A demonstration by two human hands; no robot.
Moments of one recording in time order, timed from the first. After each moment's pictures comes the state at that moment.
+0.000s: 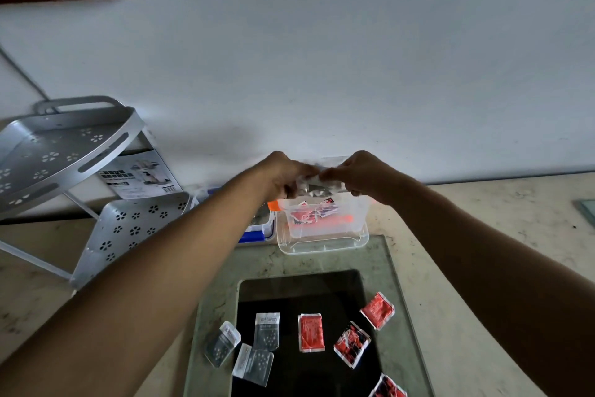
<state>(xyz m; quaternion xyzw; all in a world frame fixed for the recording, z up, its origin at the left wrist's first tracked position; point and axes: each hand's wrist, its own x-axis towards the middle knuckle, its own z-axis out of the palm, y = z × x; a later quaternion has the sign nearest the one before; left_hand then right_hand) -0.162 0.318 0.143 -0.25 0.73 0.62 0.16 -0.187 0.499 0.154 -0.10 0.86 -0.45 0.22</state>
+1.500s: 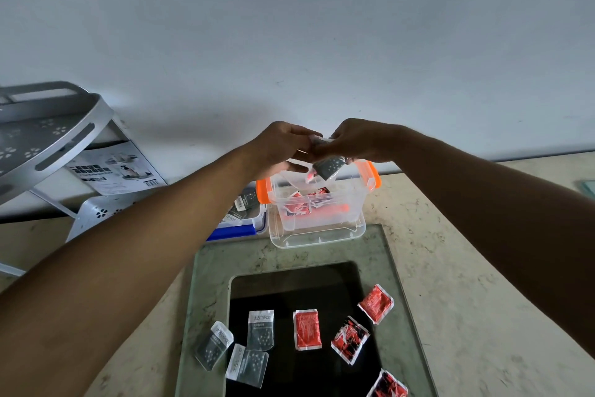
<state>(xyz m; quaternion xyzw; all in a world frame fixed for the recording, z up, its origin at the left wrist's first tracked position) -0.190 0.314 0.145 -0.06 0.75 0.63 0.19 -0.244 0.495 0.157 -0.17 0.89 -0.33 0.29</state>
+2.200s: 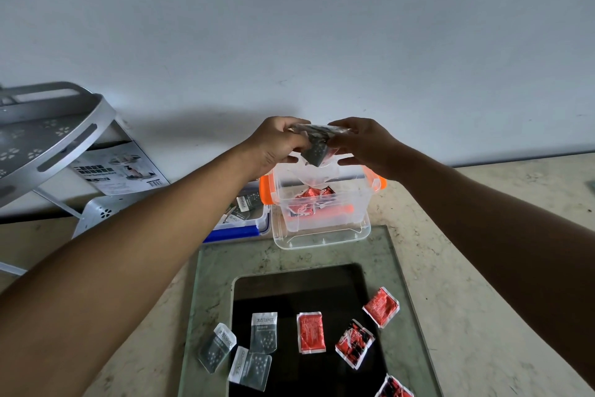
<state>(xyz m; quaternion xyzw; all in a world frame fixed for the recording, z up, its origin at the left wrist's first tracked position) -0.196 0.305 0.141 -0.10 0.77 0.62 0.10 -0.237 0.505 0.128 -0.10 0.79 -0.57 0.21</state>
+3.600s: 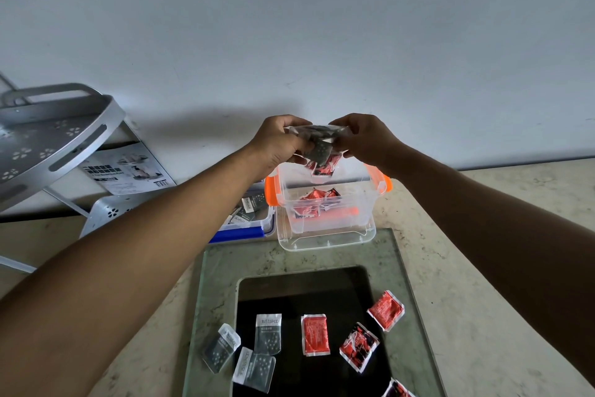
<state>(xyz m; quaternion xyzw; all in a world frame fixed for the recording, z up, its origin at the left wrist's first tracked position) -0.195 0.301 0.140 -0.09 0.77 0.63 0.05 -0.239 0.493 0.136 -0.13 0.85 -0.50 0.13</state>
